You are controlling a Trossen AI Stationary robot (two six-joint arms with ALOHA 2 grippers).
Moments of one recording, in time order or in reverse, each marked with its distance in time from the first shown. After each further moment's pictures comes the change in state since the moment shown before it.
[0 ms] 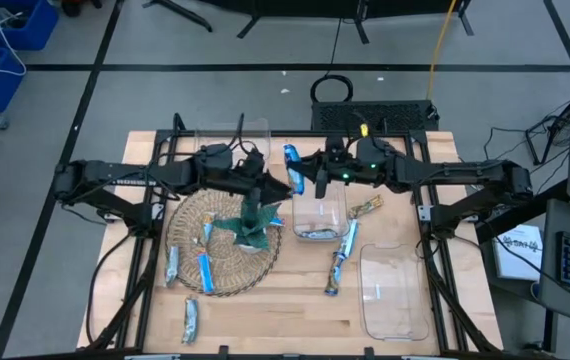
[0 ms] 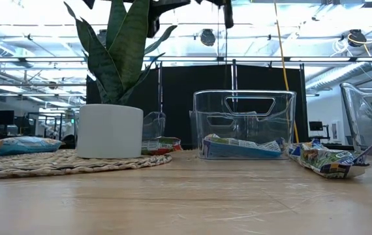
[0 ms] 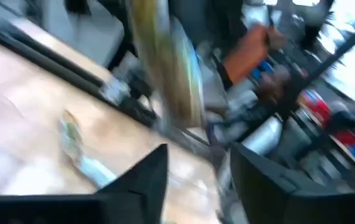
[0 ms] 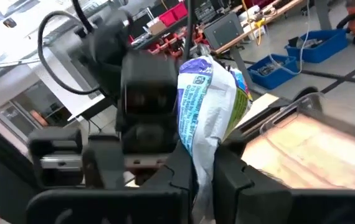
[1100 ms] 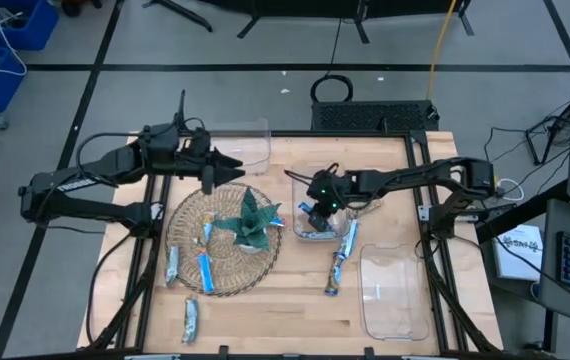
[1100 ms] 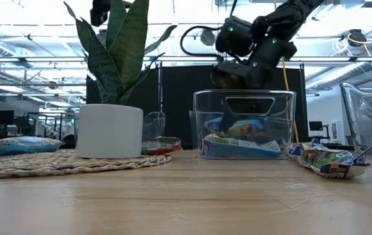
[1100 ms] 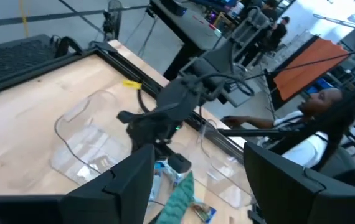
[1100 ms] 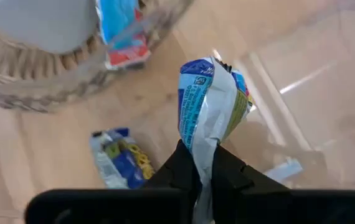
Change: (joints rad) left arm 0.132 -0.380 0.002 -0.497 -0.107 0.021; right arm -0.053 0.314 -0.157 -0.492 -0.190 -0.146
